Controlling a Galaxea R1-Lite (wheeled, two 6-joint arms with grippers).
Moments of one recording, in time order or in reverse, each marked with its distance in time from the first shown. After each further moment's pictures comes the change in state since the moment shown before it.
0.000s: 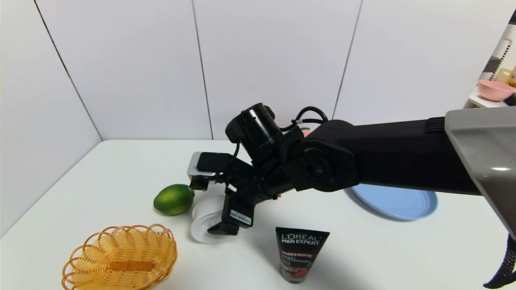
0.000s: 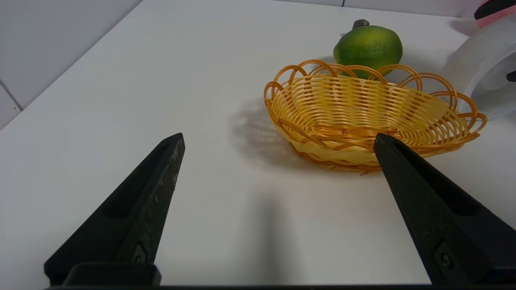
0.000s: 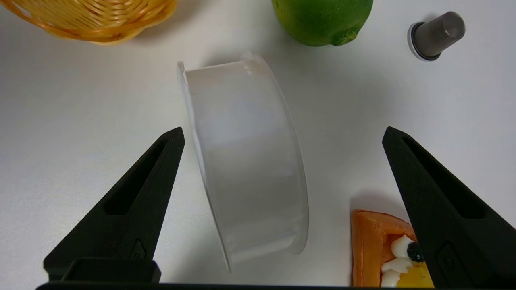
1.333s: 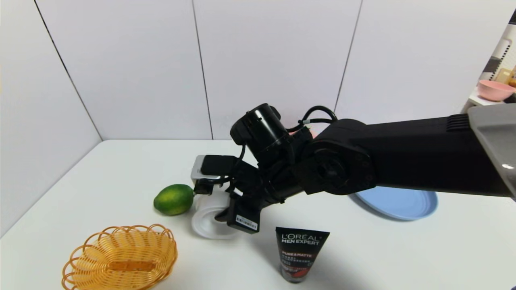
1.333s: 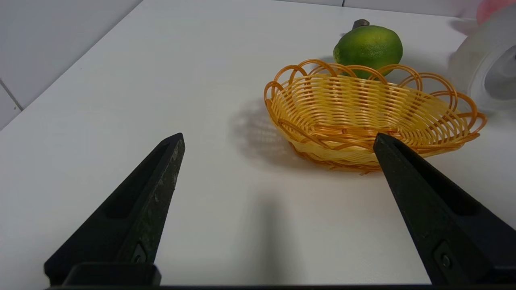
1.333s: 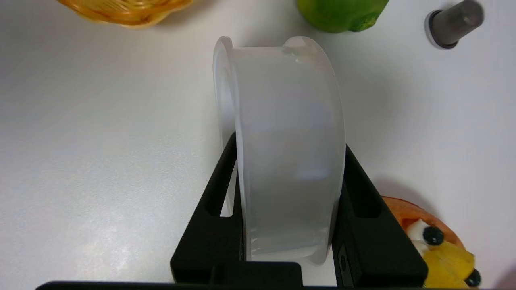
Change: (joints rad) left arm 0.000 0.000 0.000 0.000 0.000 0.000; right arm 0.002 -0.056 0.063 0.005 0.008 0.005
